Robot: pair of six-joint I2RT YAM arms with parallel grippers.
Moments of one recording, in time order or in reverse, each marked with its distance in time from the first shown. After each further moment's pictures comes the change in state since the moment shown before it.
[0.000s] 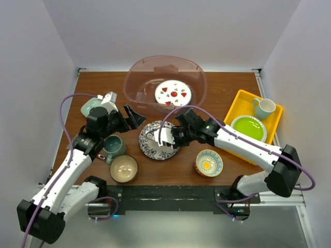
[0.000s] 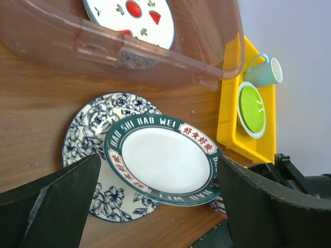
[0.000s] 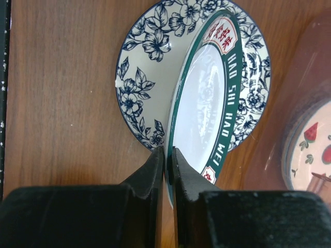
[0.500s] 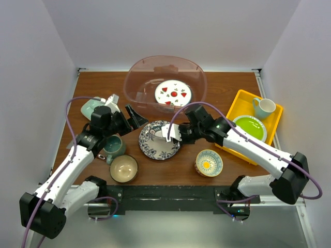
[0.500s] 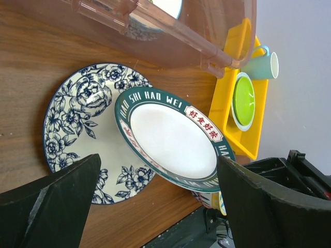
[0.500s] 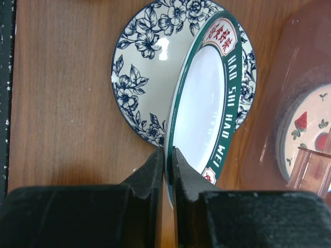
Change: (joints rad) left arm 0.000 0.069 0.000 -0.047 0.055 -0.153; right arm -0.083 -0.100 -0.035 -0.001 -0.084 -0.002
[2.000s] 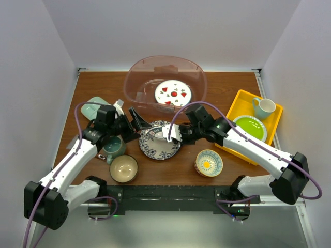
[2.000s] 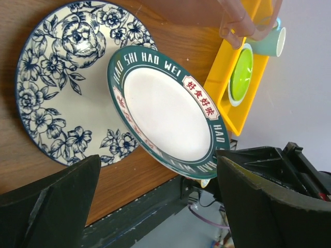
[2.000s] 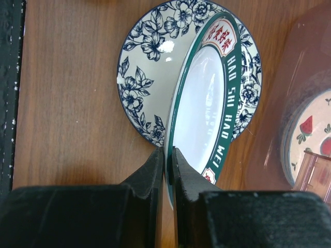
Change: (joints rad) left arm 0.006 0.100 0.044 -0.128 0.134 -0.115; right arm -0.010 0.000 -0.006 -0.006 -0.031 -0.008
